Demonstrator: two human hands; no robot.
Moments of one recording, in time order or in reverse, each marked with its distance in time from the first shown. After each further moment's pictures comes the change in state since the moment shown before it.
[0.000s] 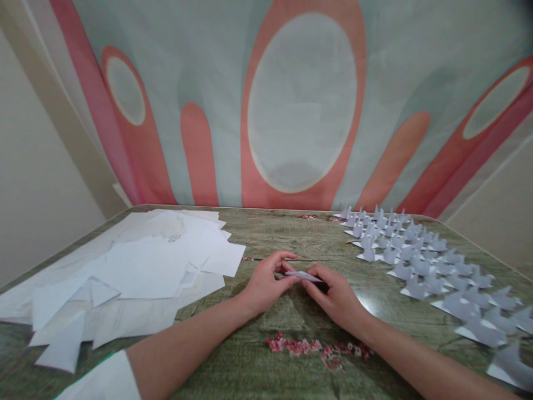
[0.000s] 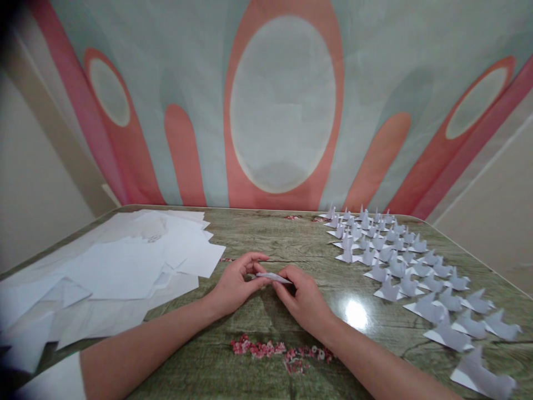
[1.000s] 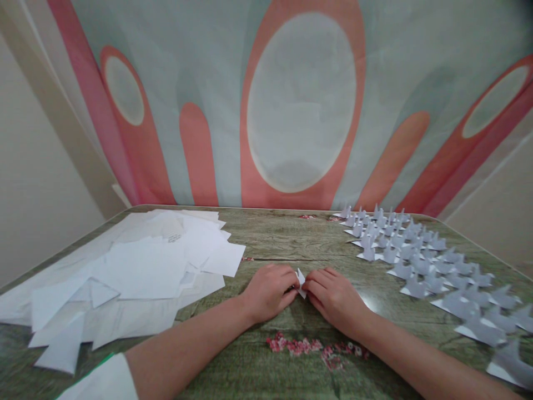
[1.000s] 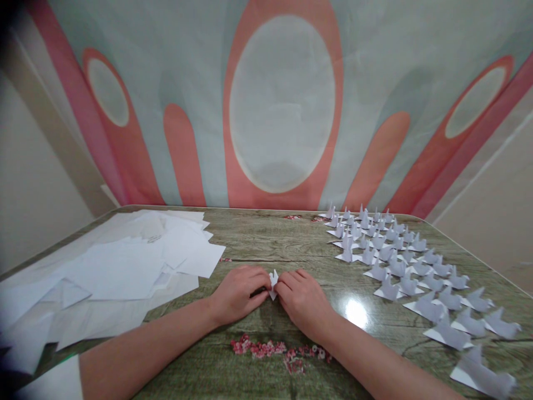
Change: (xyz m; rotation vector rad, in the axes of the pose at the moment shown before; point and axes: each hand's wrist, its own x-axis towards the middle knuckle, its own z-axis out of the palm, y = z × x) left_hand -0.007 0.001 -0.008 0.776 -0.287 0.345; right_hand -0.002 0.001 -0.005 -0.595 -0.135 -0.420
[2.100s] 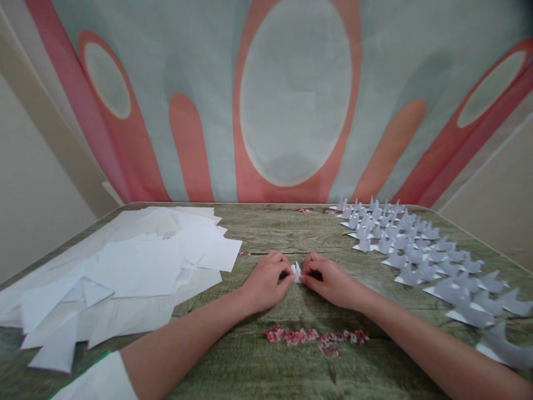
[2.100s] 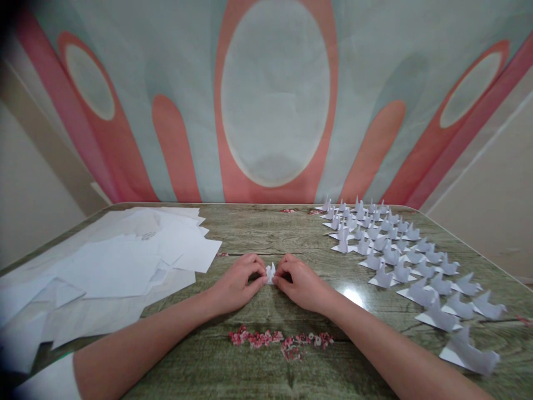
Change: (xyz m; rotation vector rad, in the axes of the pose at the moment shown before) left_hand 0.006 0.000 0.006 -0.206 0.072 -0.157; right_hand 0.009 0.016 0.001 0.635 -0.116 0.342
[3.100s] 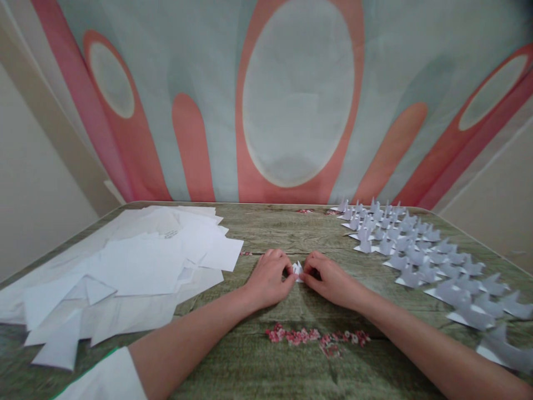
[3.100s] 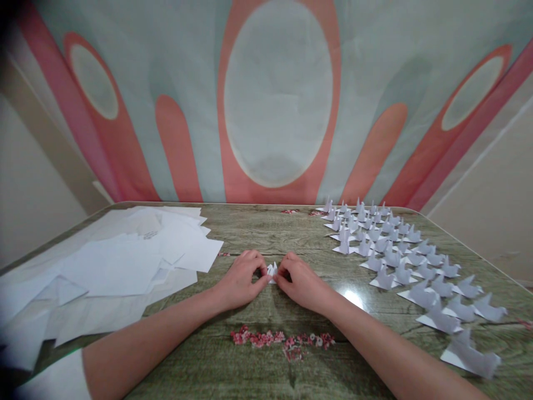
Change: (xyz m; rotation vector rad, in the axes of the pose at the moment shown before) left_hand 0.004 -0.003 0.004 0.076 0.057 -0.064; right_hand 0.004 0.004 0.004 -0.098 0.043 0.013
